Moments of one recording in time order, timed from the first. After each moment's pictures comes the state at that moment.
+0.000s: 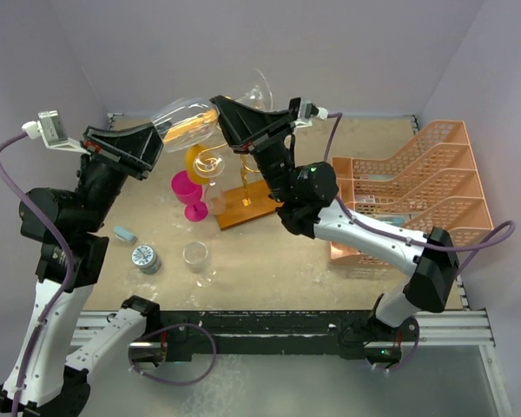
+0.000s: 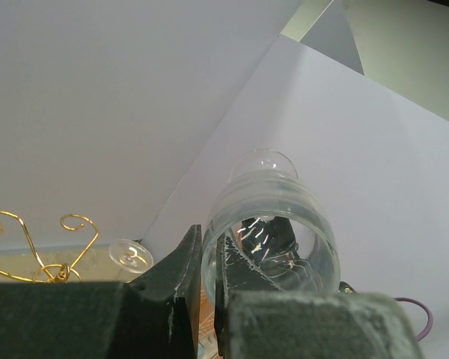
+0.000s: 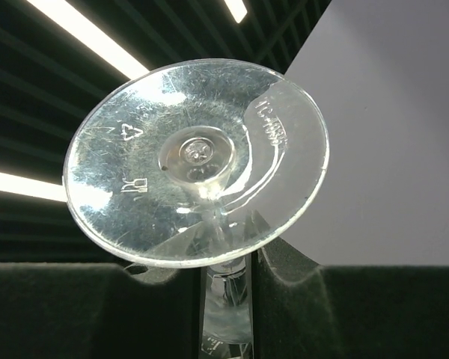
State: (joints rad) left arm -0.32 0.78 1.24 0.05 0.23 -0.83; right arm 1.02 1.56 1.38 1.06 0.24 1.26
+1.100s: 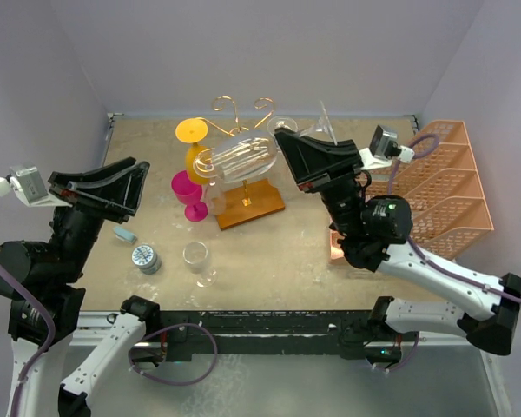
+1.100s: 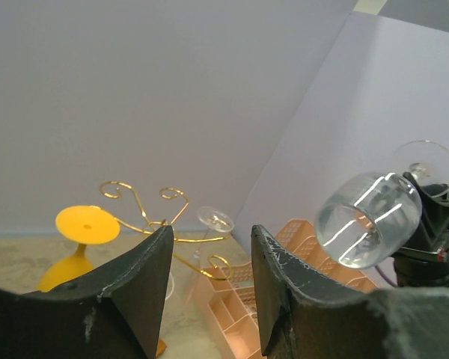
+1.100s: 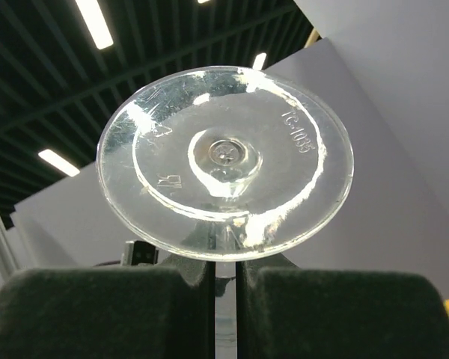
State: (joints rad) left arm -0.32 0.55 1.23 -0.24 0.12 -0.54; right arm 1.02 1.13 1.06 0.99 0.19 0.69
